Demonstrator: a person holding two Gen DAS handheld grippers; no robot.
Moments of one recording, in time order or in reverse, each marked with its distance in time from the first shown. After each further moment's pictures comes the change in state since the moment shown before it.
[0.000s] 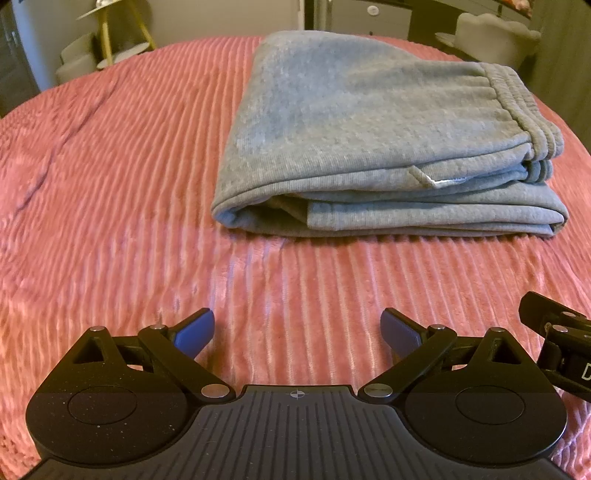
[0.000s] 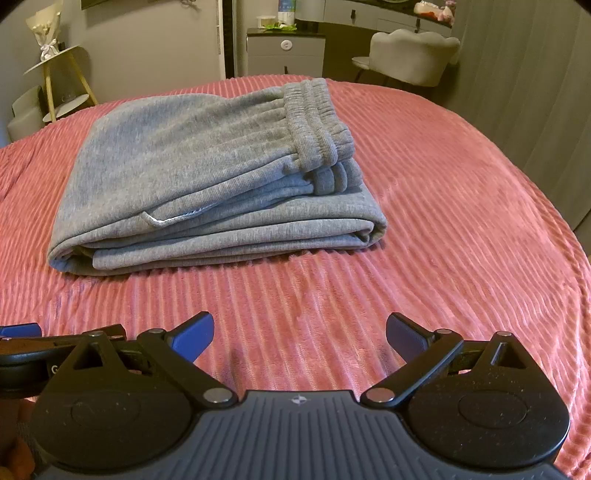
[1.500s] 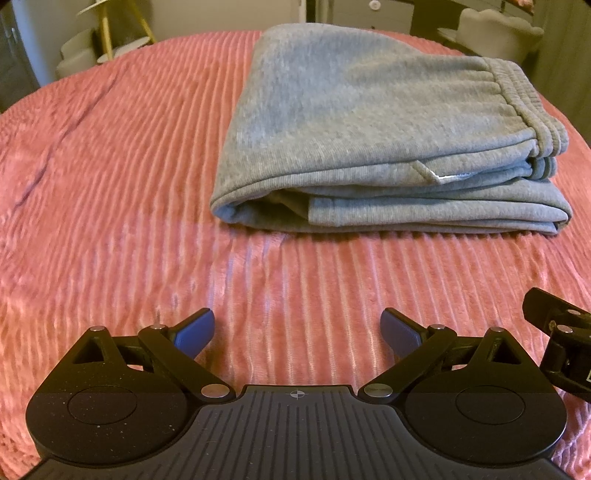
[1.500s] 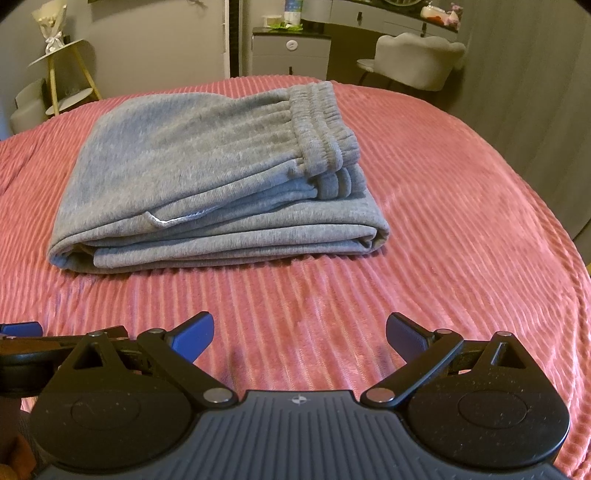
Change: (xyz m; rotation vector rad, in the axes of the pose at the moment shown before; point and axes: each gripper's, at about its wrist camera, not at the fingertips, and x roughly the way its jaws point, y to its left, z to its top) left arm 0.005 0.003 0.002 0.001 0.021 0.000; right arm 0.001 0.001 0.004 -0.031 0.000 -0.001
